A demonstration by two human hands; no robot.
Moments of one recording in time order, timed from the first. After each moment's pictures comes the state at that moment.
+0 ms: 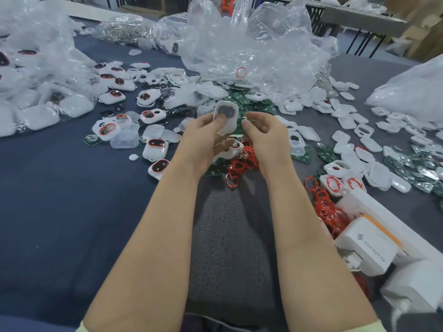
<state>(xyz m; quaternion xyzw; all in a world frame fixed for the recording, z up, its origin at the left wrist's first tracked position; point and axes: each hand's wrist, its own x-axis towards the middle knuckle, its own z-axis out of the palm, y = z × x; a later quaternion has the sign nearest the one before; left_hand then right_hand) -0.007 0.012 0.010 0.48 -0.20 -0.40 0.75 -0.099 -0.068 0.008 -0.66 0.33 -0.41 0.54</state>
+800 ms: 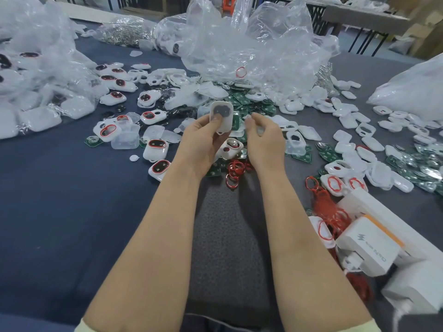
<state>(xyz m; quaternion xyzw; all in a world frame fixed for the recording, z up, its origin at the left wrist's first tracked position) -0.007 0.008 0.006 0.41 -0.17 -0.41 0.80 -0.095 -0.068 0.001 -0.74 0.40 -0.39 0.37</state>
